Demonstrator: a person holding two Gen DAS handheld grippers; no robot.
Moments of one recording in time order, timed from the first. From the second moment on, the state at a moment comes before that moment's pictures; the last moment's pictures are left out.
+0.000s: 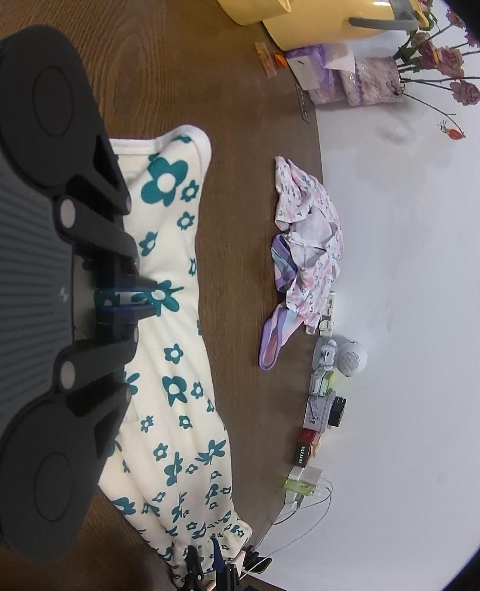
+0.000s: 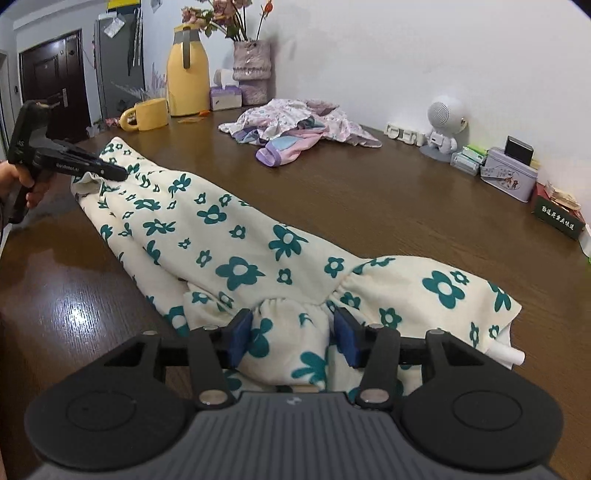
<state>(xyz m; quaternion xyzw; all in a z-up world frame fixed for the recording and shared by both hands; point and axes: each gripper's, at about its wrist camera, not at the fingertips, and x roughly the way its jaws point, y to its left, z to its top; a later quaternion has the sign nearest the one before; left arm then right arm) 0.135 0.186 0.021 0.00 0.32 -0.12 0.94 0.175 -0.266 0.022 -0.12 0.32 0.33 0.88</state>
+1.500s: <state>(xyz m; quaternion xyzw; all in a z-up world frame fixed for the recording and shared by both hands) 0.146 0.094 0.018 0.03 0.31 -0.14 0.94 0.231 -0.342 0.021 -0.07 0.33 0.26 0.90</state>
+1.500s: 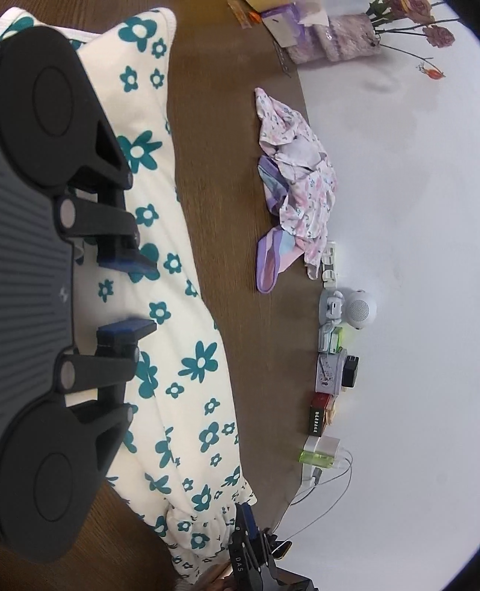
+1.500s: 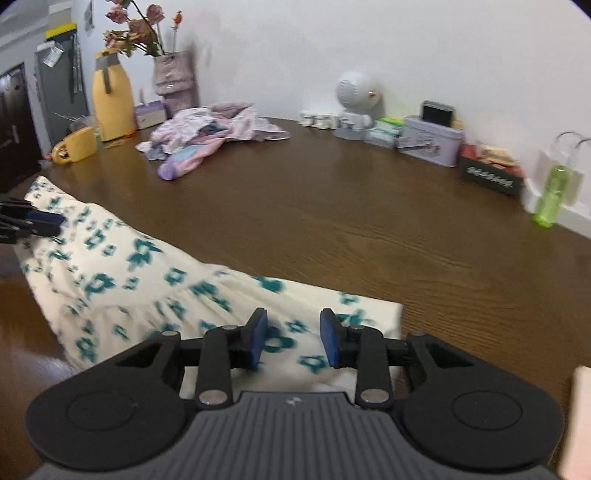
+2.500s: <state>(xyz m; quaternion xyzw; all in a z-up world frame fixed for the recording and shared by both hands) 0.174 0.187 0.027 0.04 0.32 -0.20 0.92 0.198 -0.172 0.018 -0.12 0.31 0.45 0.83</state>
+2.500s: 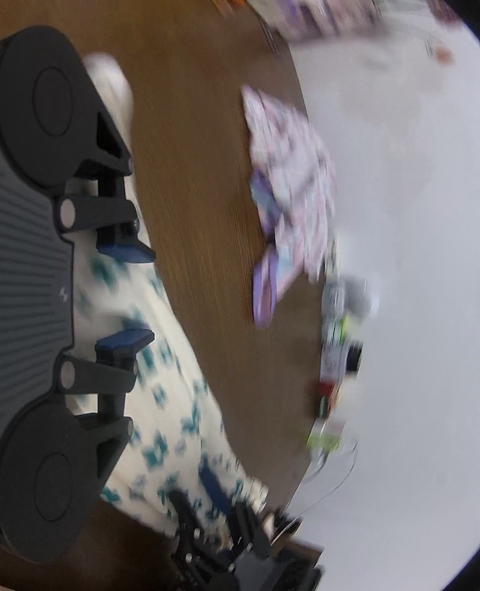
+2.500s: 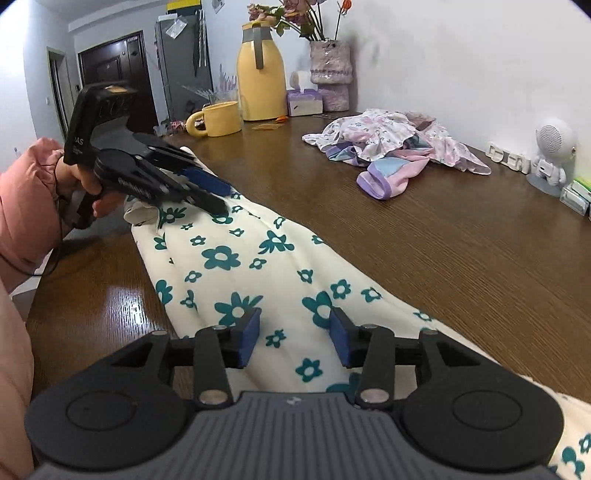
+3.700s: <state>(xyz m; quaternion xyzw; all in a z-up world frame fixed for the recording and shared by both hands) 0.167 0.283 0.038 0.15 0.39 -0.17 0.89 0.189 -0.087 0.017 -0.16 0.33 0.42 0.83</state>
